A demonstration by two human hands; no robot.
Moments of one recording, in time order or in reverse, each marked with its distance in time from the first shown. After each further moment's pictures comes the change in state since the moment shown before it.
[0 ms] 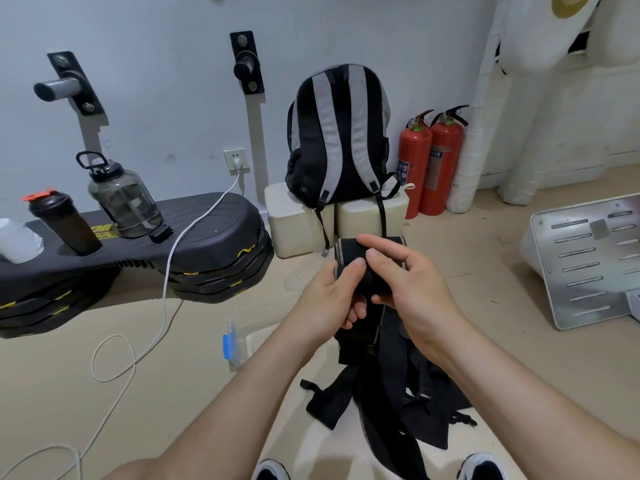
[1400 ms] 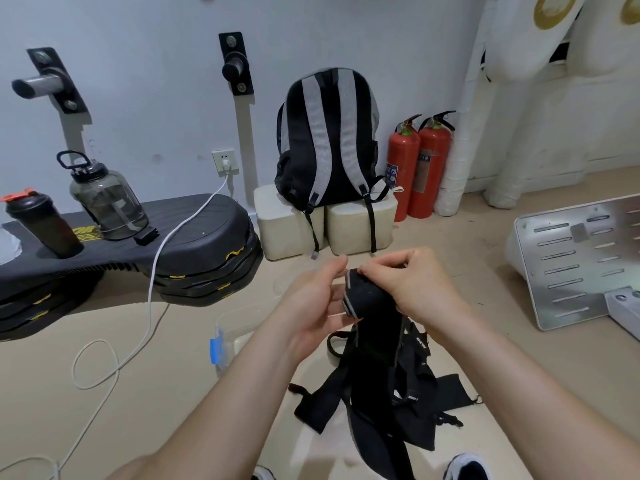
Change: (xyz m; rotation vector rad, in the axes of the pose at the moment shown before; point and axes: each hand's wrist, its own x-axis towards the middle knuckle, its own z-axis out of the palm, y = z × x) left_hand 0.010 0.014 0.007 -0.552 0.035 -0.307; right_hand 0.017 -0.005 -0.025 -0.425 0.080 0.047
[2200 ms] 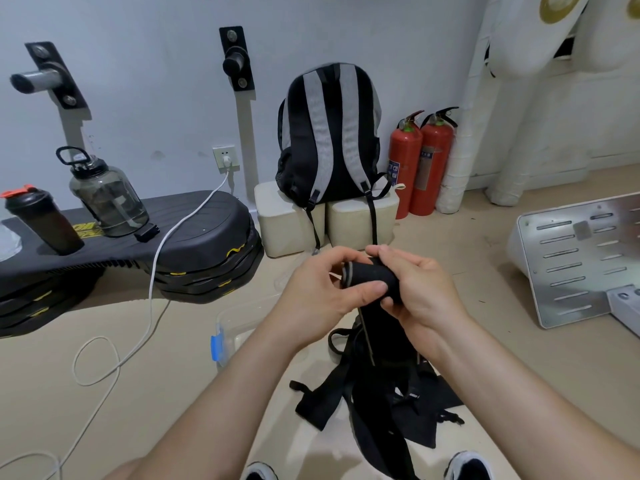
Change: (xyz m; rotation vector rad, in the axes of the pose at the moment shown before) left_hand -0.013 0.003 -0.011 0.644 -0.042 0.518; right_hand -0.011 -0.006 0.016 0.564 0.095 0.229
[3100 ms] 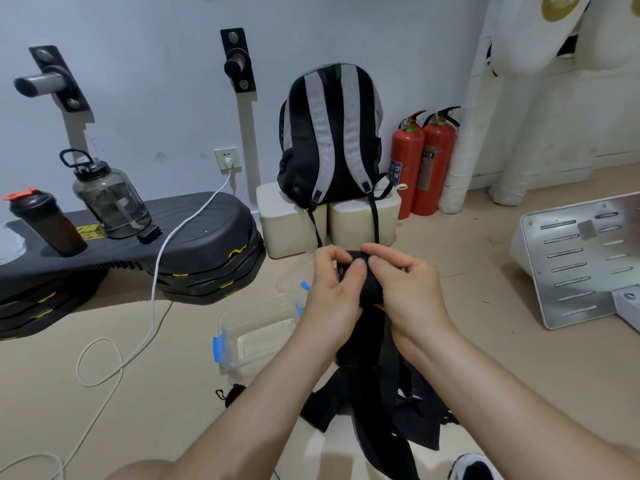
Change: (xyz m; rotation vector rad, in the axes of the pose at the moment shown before) left_hand 0.001 -0.003 0.033 -0.345 0.151 -0.190; right_hand 0.002 0.014 0.012 0.029 0.061 -0.132
